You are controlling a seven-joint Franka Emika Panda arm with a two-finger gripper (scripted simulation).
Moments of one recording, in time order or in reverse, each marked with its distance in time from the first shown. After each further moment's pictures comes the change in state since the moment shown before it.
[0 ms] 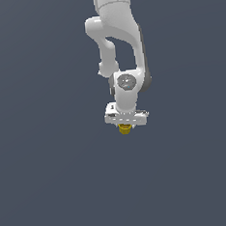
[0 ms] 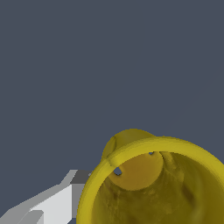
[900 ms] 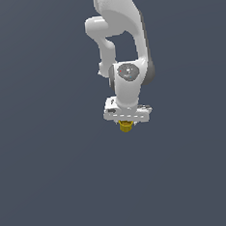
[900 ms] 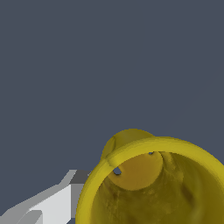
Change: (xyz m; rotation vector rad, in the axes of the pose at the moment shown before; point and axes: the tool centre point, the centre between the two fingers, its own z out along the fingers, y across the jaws) arm 0.014 -0.004 -0.050 -0.001 -0.002 0.000
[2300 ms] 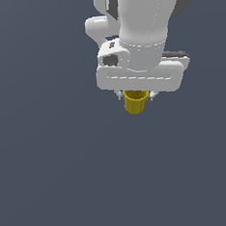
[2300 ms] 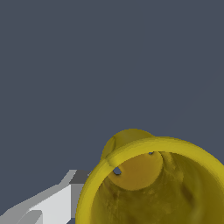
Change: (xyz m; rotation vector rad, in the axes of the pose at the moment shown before) arm 0.078 -0.023 -0.250 0.000 0.001 0.000
